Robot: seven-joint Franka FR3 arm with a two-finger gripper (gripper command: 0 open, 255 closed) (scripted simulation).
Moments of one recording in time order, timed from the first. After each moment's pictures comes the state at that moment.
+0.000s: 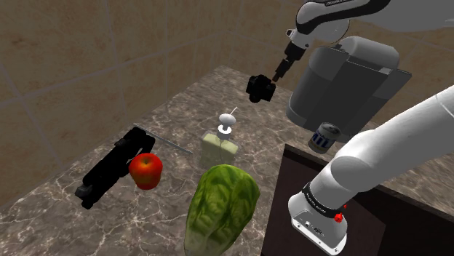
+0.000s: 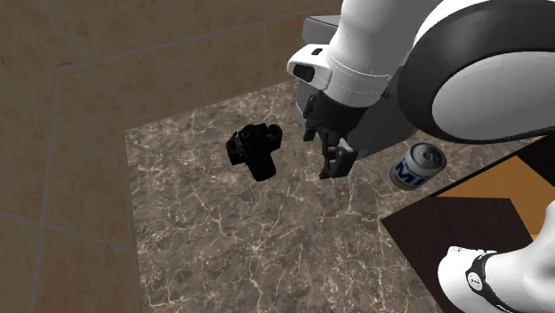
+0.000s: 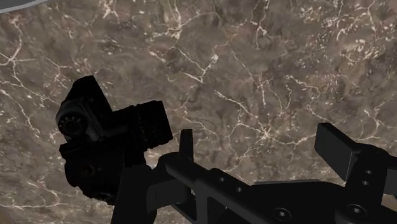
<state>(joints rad) -0.04 -0.29 -0.42 -2.28 0.03 2.09 -0.74</state>
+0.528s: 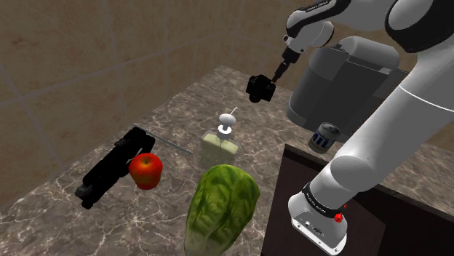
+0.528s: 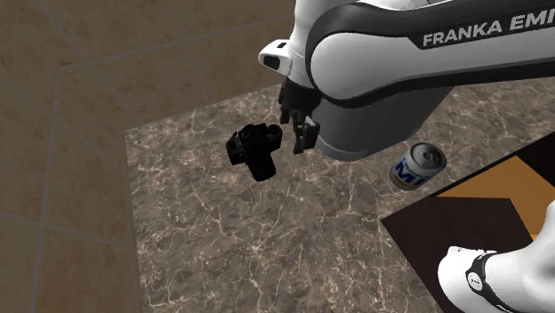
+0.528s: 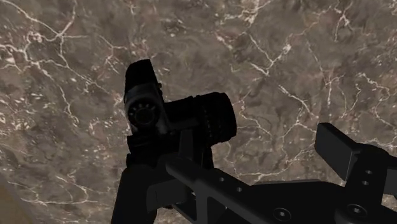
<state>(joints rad) -0.05 0.01 -0.54 -2.07 0.20 2.14 -1.02</state>
